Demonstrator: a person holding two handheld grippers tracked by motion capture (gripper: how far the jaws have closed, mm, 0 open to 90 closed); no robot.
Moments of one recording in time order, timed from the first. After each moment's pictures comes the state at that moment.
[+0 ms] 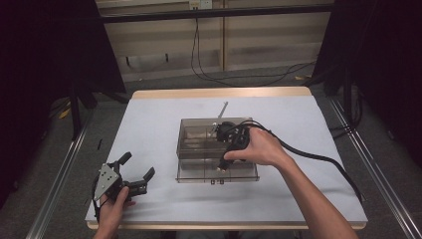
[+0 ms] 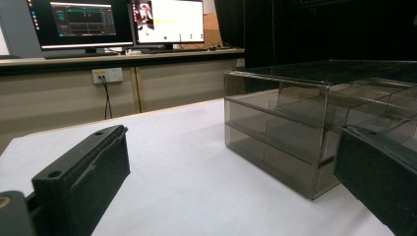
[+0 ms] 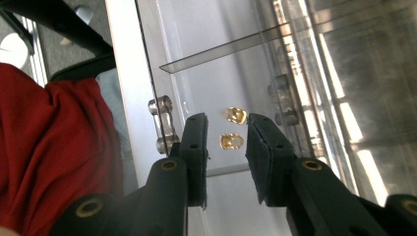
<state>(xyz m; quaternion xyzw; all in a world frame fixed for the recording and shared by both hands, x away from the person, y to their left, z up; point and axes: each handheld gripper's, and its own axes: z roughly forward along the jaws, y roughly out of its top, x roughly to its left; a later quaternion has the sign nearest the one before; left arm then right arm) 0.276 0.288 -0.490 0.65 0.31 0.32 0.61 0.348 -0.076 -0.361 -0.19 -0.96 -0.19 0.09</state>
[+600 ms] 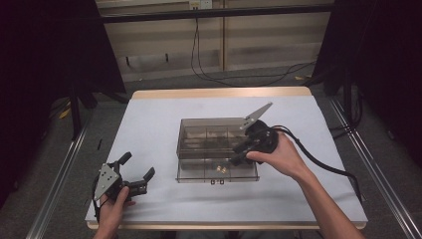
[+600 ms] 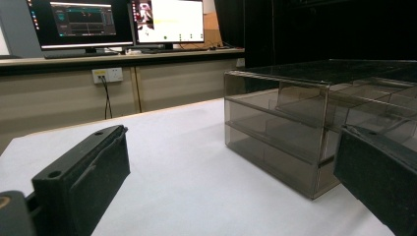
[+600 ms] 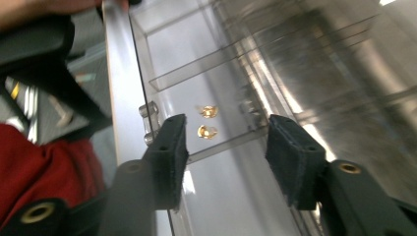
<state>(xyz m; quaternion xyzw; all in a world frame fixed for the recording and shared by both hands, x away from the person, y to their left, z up) 0.276 0.288 -0.490 0.65 0.31 0.32 0.61 0.327 -0.145 -0.365 -0.23 -0.90 -0.37 0.03</state>
